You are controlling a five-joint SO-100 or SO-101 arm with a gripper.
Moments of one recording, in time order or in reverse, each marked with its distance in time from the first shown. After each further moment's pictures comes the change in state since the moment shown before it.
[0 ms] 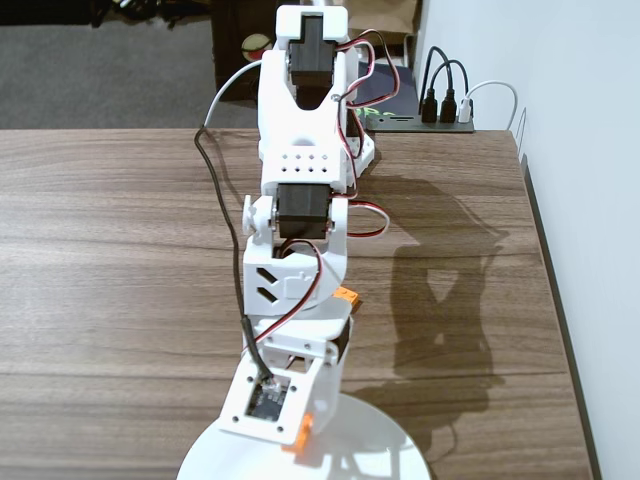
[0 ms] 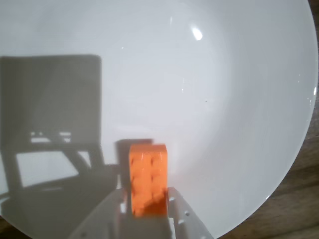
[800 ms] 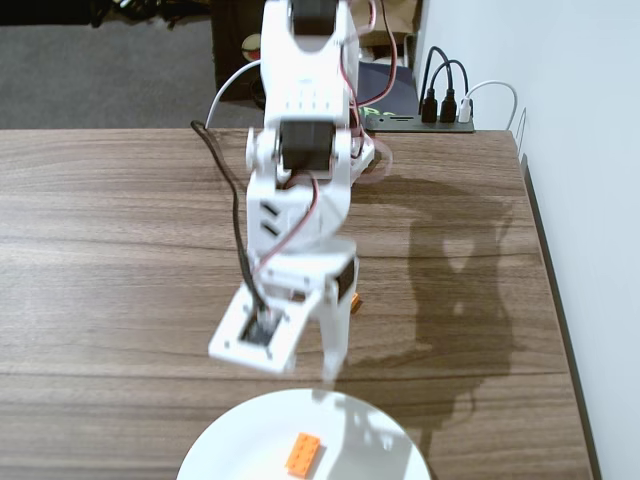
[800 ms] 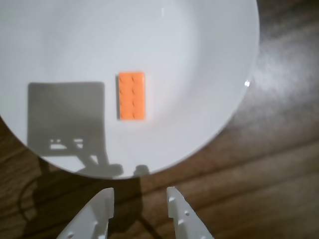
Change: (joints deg) arm -0.1 23.3 21.7 1.0 6.8
